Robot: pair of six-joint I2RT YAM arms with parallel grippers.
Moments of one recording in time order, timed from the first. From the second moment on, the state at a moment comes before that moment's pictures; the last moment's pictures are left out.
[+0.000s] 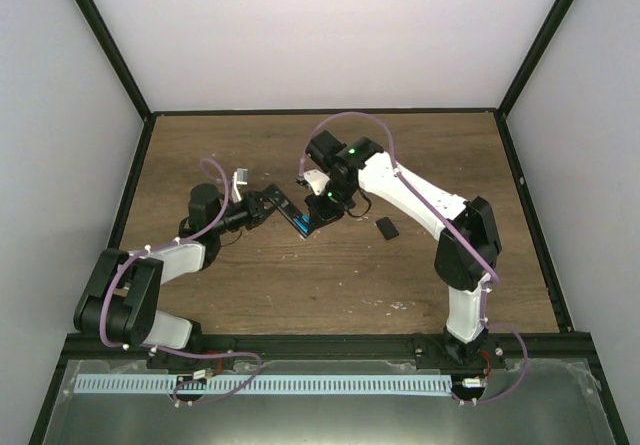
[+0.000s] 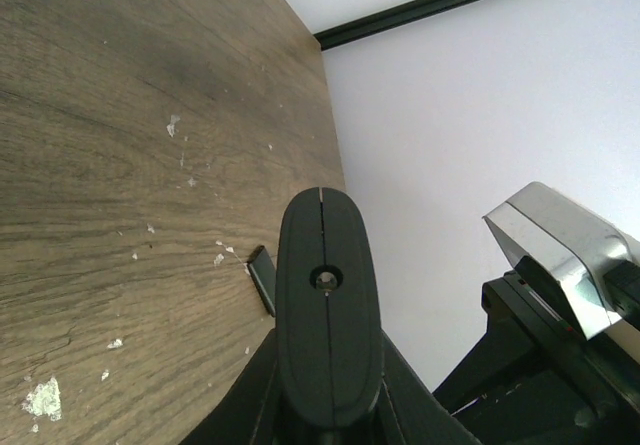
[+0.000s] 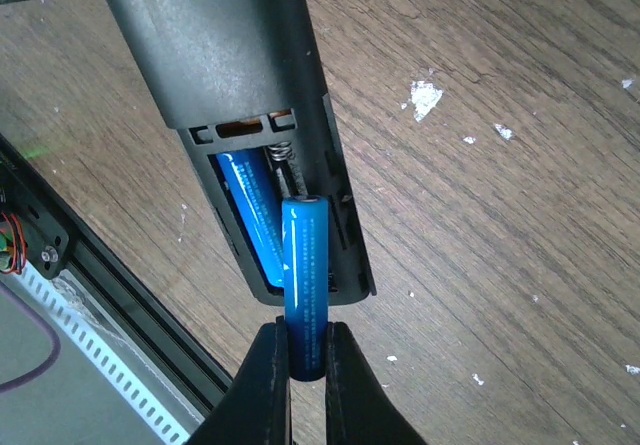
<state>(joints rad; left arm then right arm) -0.25 1.42 0.47 0.72 0.77 -1.11 0.75 1.89 1.76 -1.19 -0.36 0.12</state>
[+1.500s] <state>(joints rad) -0.25 1.44 0.44 0.87 0.77 -1.24 0.77 1.92 1.81 -1.19 -0.31 0.06</state>
